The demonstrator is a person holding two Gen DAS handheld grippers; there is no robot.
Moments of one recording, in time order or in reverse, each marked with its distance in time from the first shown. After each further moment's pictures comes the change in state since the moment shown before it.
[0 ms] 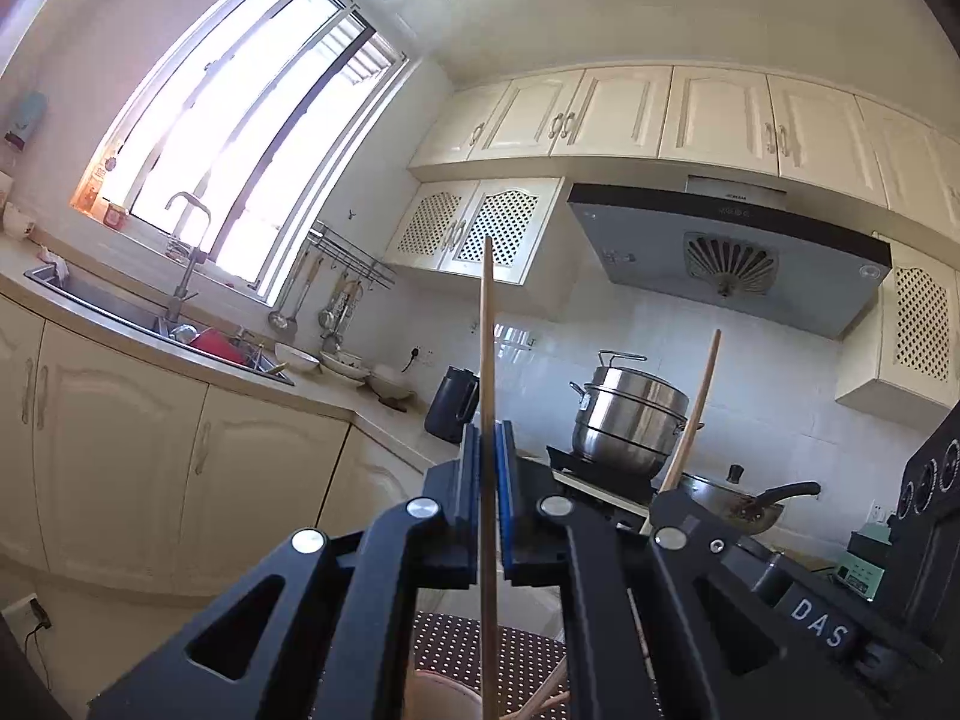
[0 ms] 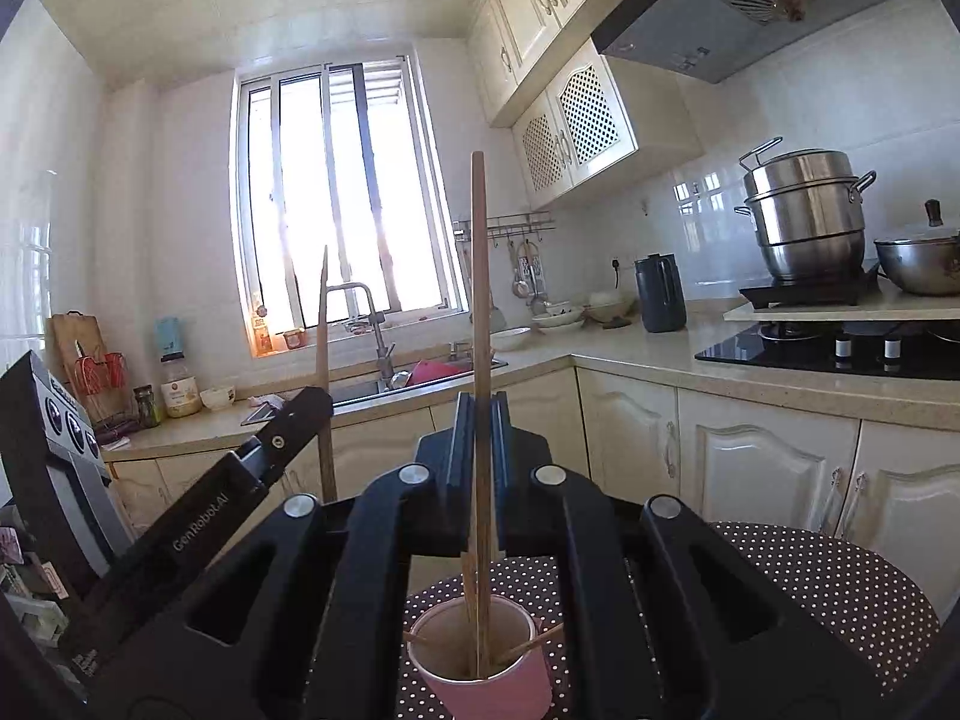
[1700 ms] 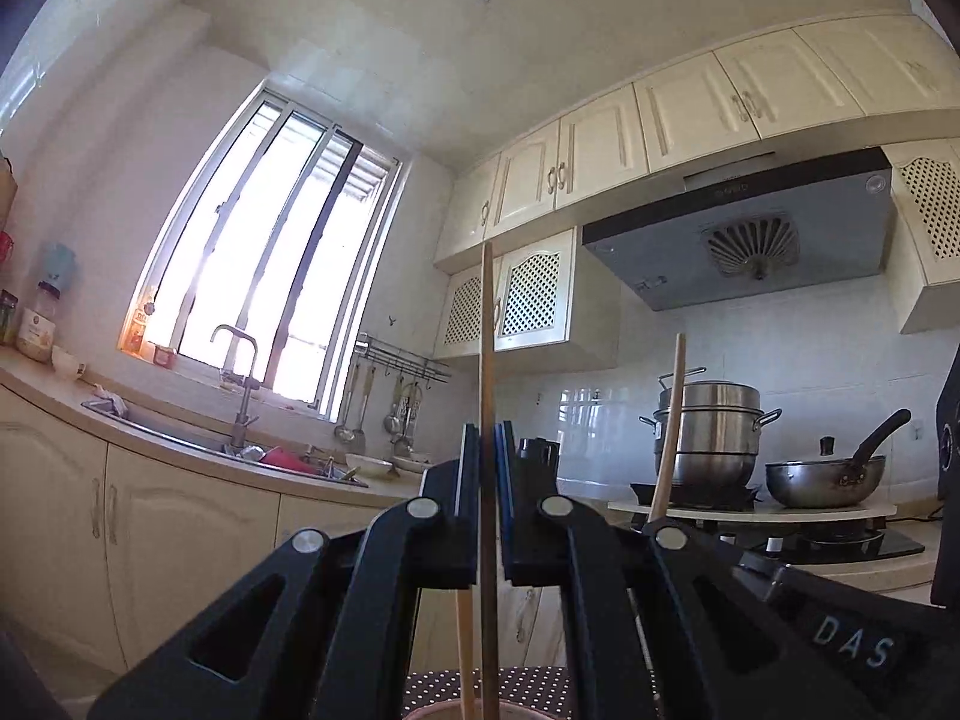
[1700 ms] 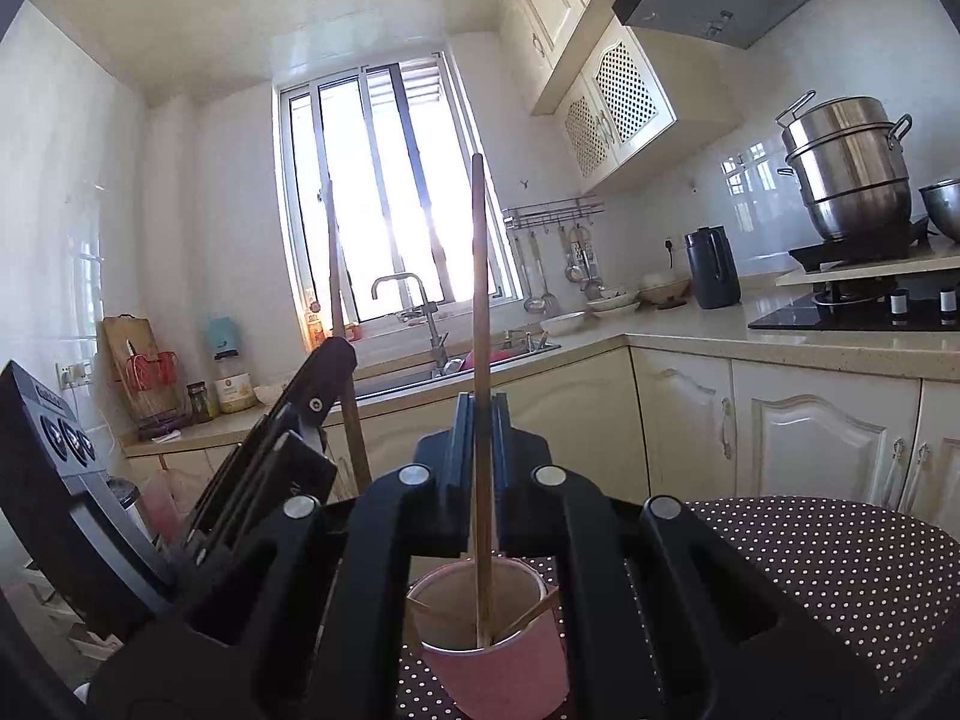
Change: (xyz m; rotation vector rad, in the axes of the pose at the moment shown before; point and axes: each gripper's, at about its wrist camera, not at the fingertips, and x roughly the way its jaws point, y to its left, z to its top) left arm -0.003 -0.033 -0.049 0.248 -0.218 0.179; right arm 0.010 -0.024 -0.042 0.036 0.019 0.149
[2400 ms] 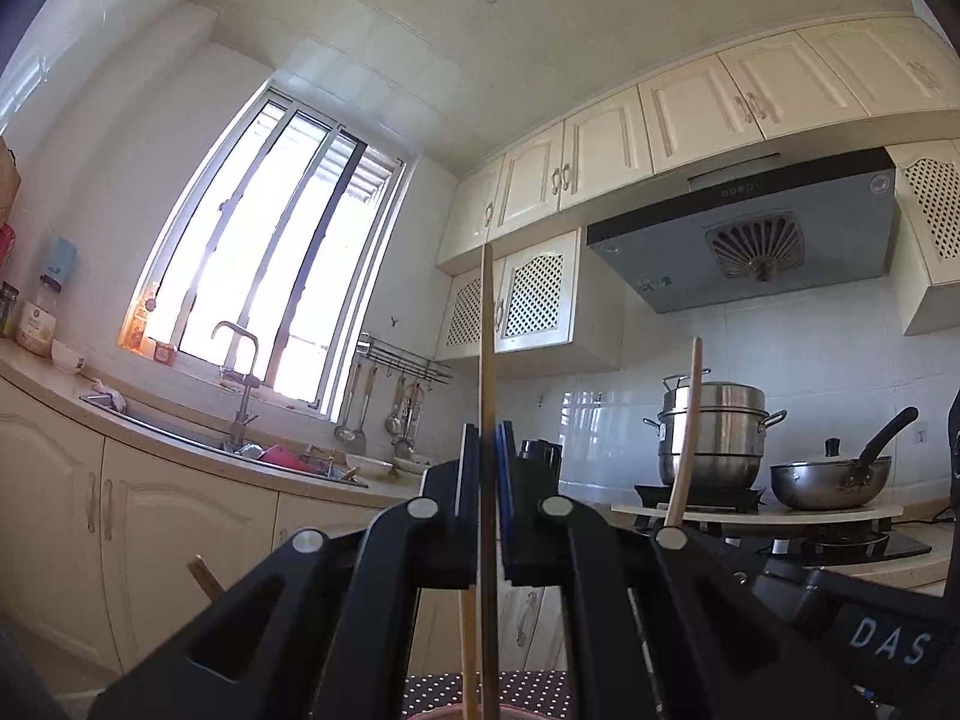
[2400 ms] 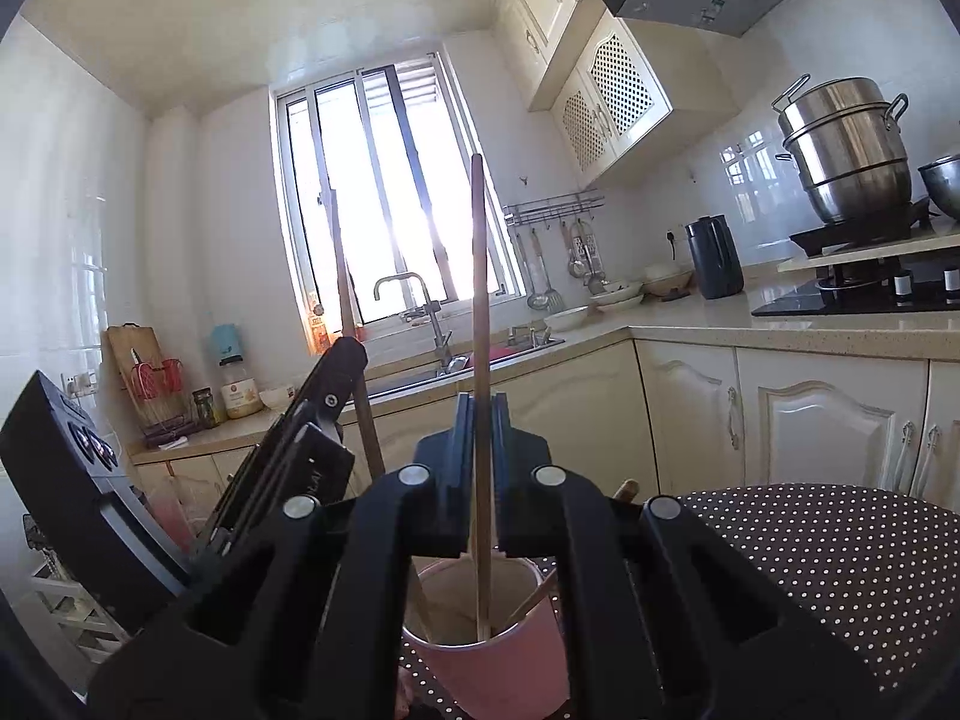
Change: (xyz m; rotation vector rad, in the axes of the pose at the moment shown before) left arm 0.008 0.003 -0.009 0.000 -0.011 0.001; right arm 0.002 -0.008 -0.007 0.035 0.004 0.017
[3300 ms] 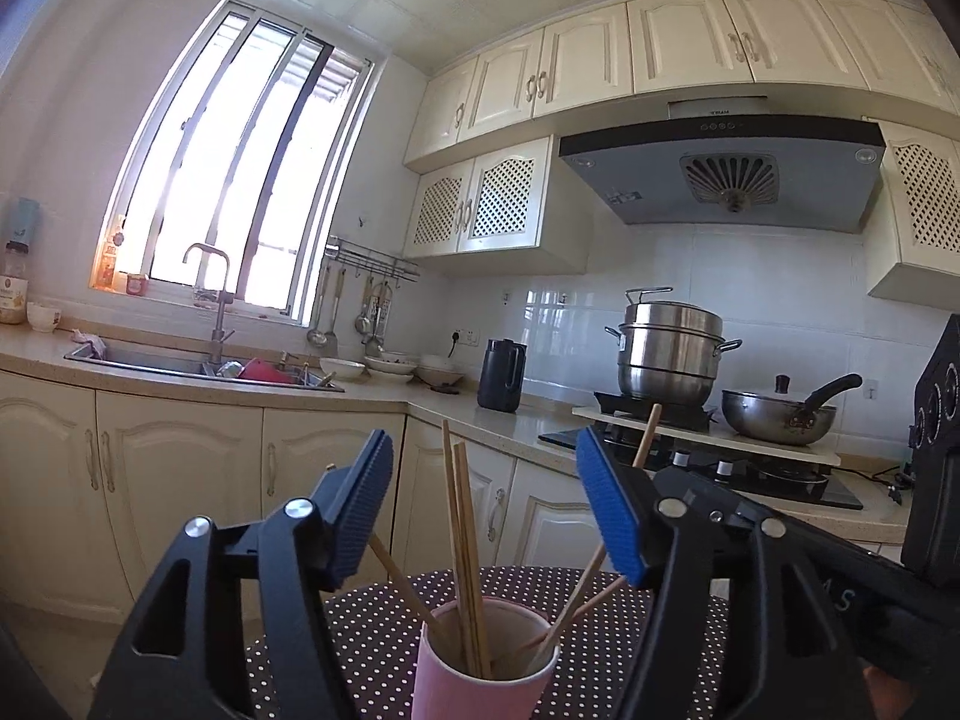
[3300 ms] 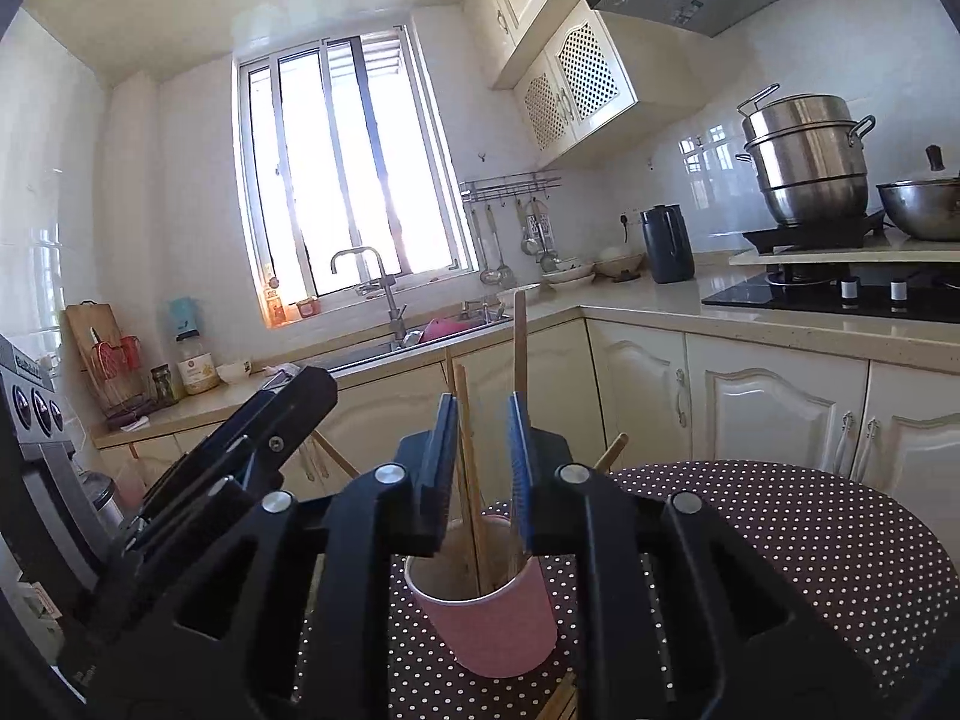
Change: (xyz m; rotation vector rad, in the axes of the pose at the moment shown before) left arm -0.035 0.023 0.050 -0.013 0.304 -0.111; right arm -0.033 0.038 0.019 -0.022 0.063 -0.166
